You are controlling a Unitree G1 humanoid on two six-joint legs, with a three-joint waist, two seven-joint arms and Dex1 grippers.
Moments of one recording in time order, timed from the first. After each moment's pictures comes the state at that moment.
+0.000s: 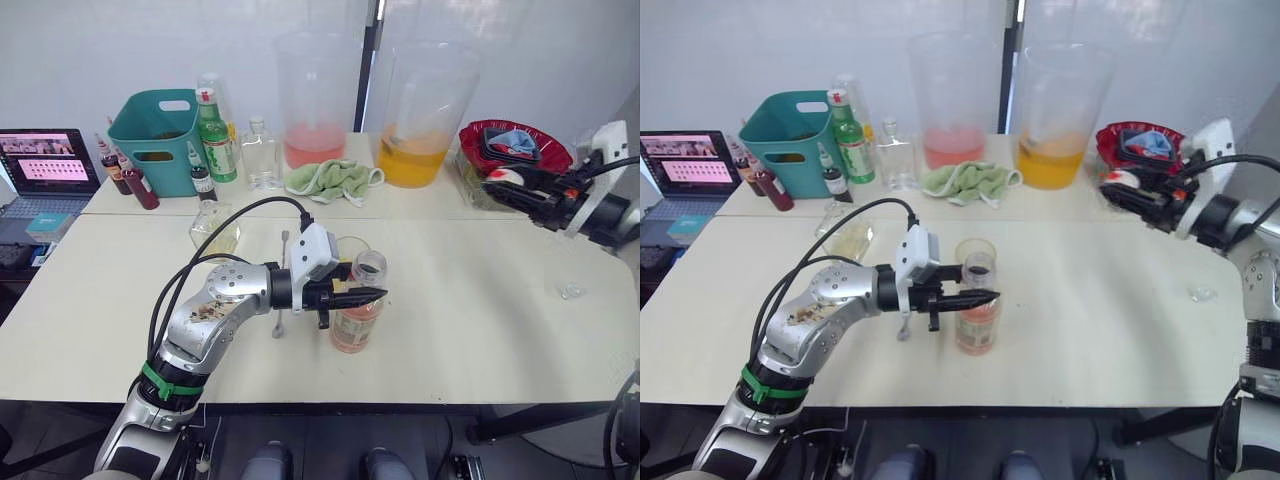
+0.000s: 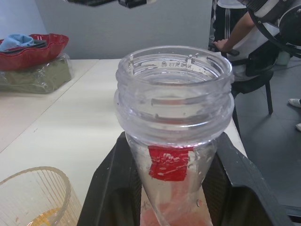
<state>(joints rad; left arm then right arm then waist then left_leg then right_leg) -0.57 0.40 -0.23 -0.29 -0.44 0.54 -0.92 -0.68 -0.92 -0.25 0.28 0.51 0.47 0.90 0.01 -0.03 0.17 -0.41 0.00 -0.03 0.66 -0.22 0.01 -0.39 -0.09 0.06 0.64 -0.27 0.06</state>
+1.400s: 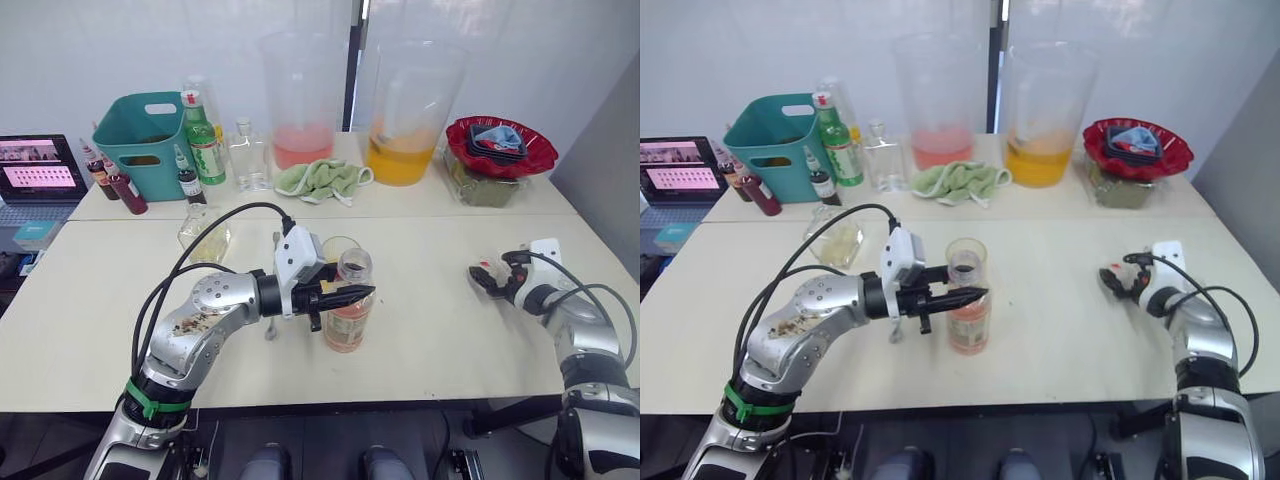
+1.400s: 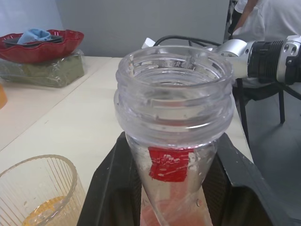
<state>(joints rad) -0.50 0.44 -0.19 -0.39 -0.48 0.59 -0.82 -0.60 -0.66 -0.27 0.74 0.26 0.14 0.66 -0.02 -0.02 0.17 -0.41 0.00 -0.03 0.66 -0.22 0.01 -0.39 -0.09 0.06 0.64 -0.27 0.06</state>
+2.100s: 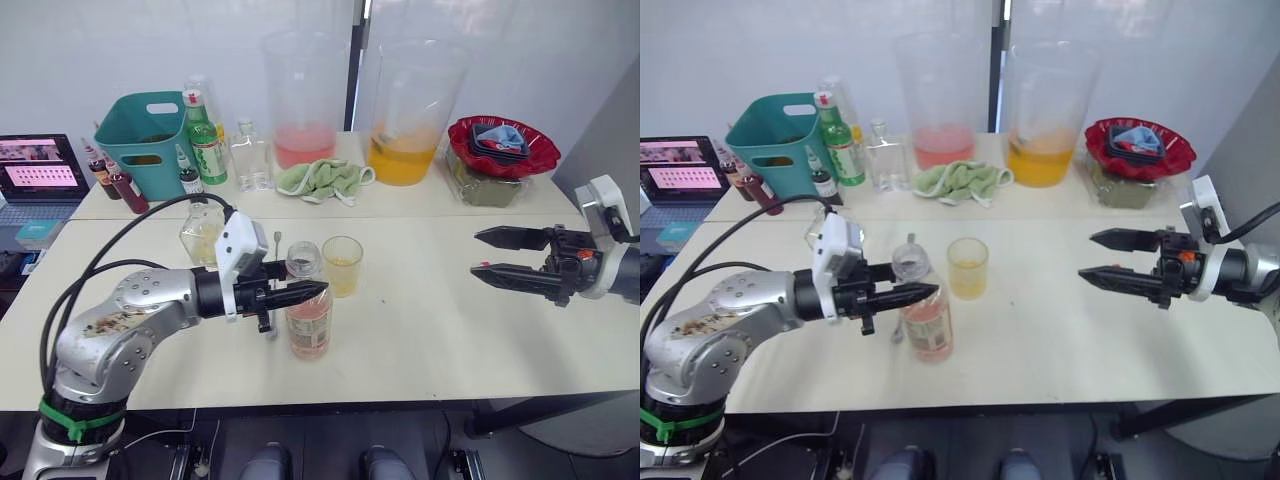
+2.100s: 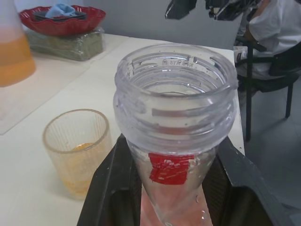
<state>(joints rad) -0.43 0.71 0.11 -0.57 -0.80 0.86 -0.80 -0.40 -1.04 -0.31 -0.10 0.84 0.79 1.28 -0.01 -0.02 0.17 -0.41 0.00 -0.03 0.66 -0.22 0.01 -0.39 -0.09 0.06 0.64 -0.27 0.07</state>
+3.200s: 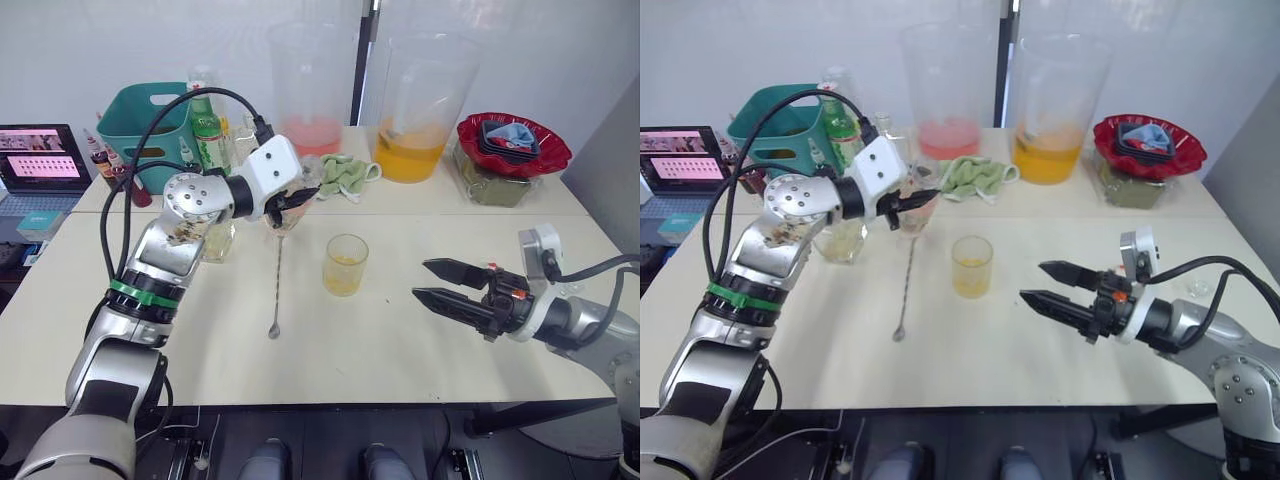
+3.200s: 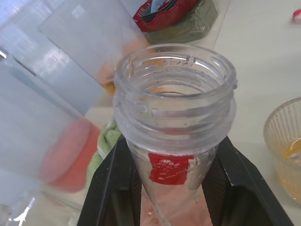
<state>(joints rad) -0.98 0.56 -0.24 0.24 -0.03 0.14 -0.78 -0.18 -0.75 -0.36 -0.43 1.08 0.87 0.80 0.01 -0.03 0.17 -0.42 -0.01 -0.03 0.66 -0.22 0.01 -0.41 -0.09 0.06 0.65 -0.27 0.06</state>
